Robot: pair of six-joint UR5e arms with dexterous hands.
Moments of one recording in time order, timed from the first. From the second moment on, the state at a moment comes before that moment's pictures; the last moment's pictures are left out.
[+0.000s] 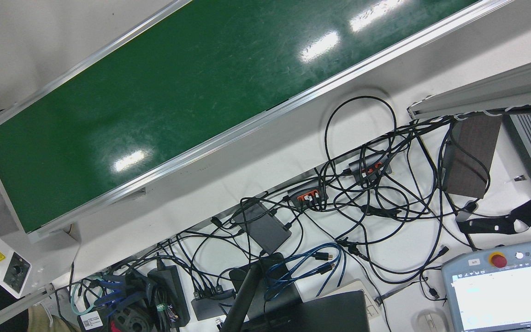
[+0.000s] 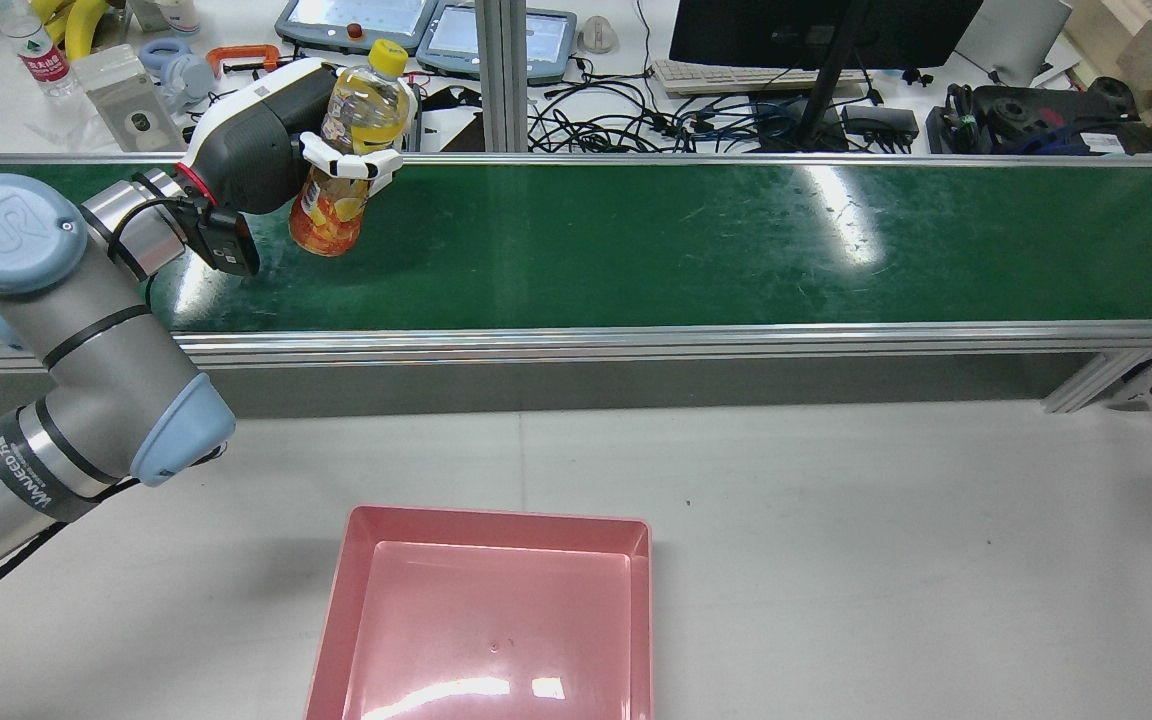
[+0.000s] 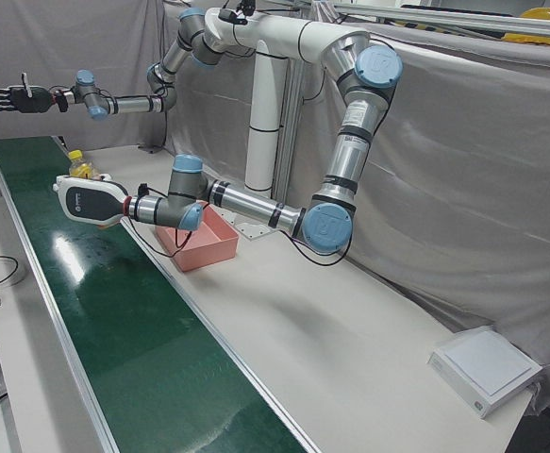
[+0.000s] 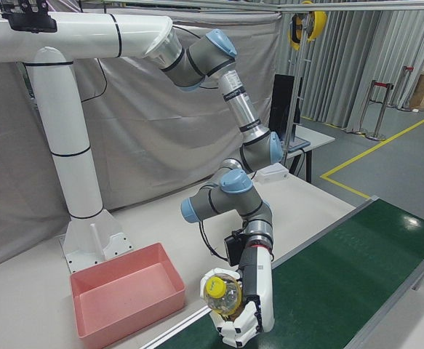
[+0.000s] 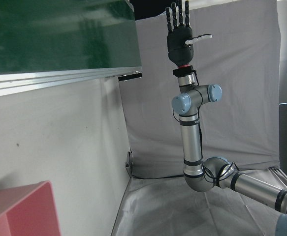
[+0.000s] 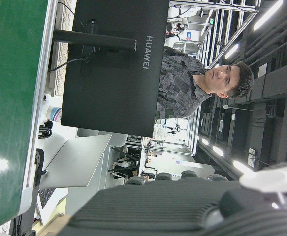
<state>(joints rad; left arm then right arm) -0.89 -2.27 -1.62 0.20 1.48 0.40 1.53 -1.45 1.53 -3.27 -1.58 -0.10</state>
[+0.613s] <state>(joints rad) -0.76 -2.16 -1.83 0.20 1.48 0.43 1.53 -1.45 1.53 -3.27 -1.58 -0.10</state>
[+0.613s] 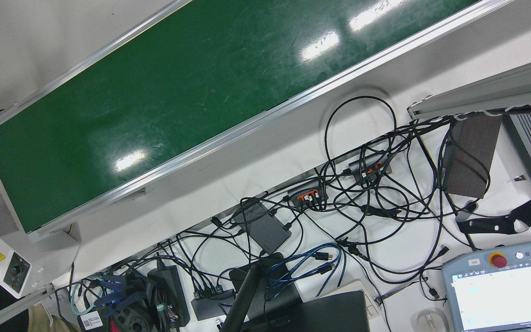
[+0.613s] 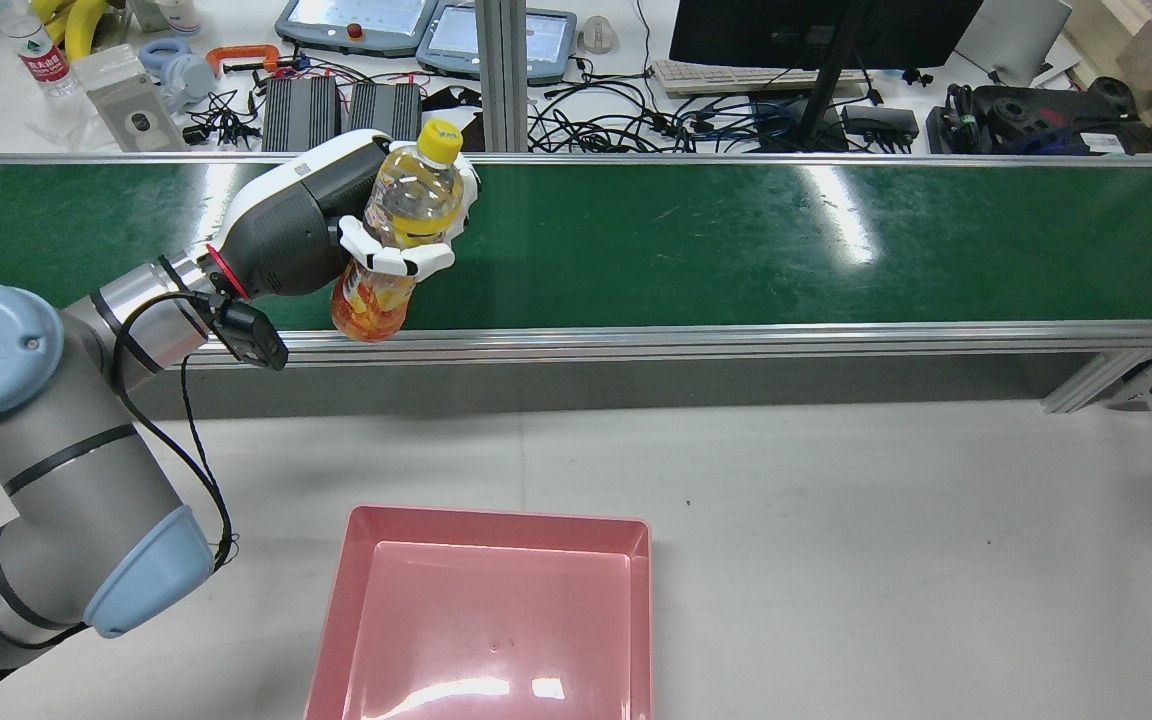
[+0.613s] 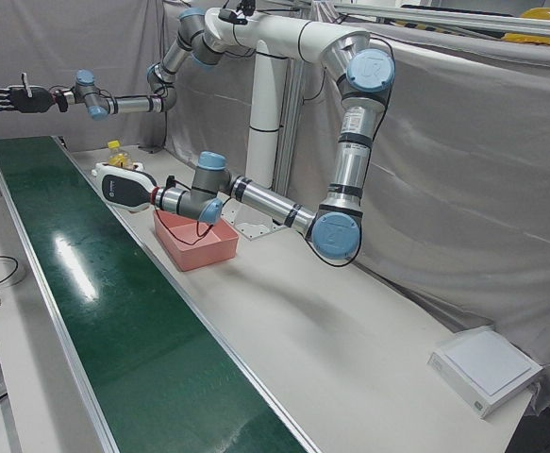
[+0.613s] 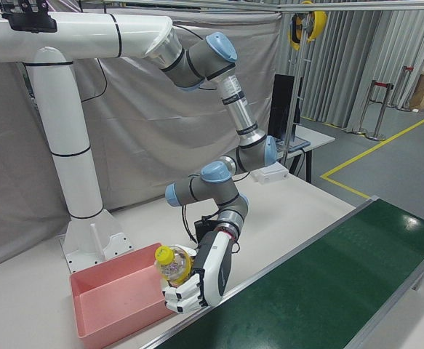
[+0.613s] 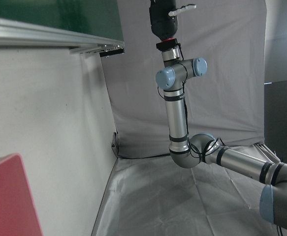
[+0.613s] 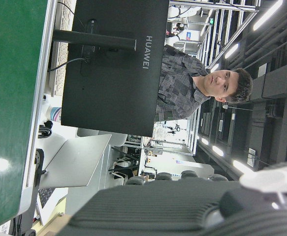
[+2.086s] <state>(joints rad) -0.40 -2.25 -2.01 0.53 1.47 0.69 1.53 -1.45 1.53 -3.27 -1.58 -0.10</state>
